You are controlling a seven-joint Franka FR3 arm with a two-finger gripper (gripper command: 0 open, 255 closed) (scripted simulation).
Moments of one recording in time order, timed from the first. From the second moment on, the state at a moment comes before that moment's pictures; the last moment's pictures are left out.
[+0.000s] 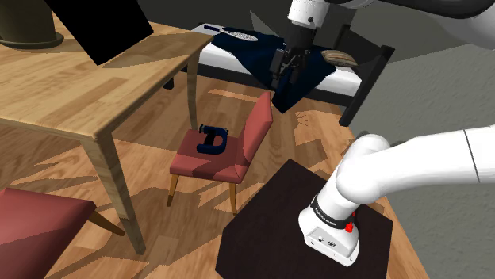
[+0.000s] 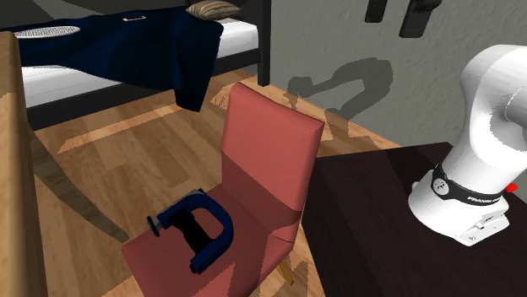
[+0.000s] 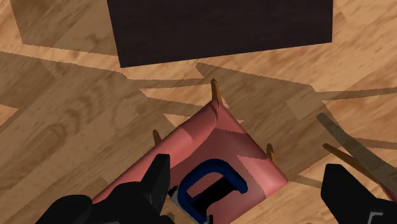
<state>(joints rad) -0.02 -0.78 -0.05 -2.34 0.01 1.56 0.09</state>
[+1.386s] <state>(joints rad) -0.08 -0.24 0.05 -2.41 0.03 2.19 0.44</state>
